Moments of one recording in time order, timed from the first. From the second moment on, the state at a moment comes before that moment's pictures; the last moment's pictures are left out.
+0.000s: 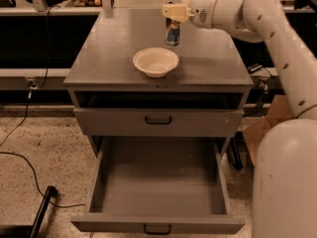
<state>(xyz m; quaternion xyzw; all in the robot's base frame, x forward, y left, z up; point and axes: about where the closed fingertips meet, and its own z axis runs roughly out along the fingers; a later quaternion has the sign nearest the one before) 0.813 -0.060 0.989 -0.34 0.65 0.34 0.59</state>
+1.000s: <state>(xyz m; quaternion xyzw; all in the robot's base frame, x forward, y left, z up) 0.650 -0.172 1.030 -0.30 0.67 0.46 0.51</state>
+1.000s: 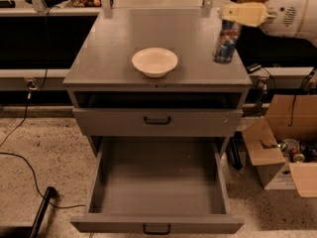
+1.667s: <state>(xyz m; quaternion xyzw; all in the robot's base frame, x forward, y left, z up) 0.654 -0.183 1.019 -0.28 0.66 0.46 0.52</state>
